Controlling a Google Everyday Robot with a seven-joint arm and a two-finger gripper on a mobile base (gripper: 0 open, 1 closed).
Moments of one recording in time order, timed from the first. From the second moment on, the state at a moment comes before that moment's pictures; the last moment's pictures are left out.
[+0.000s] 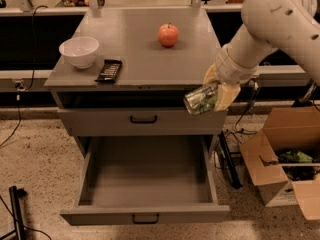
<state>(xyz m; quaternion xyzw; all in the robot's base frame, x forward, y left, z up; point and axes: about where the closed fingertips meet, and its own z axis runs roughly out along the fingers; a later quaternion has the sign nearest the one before) 0.600 -0.164 0.834 -0.80 0.57 -0.04 0.18</state>
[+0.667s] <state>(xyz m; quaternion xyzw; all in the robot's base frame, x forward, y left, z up) 0.660 -0.128 0.877 -0.79 0.58 -0.02 0.21</state>
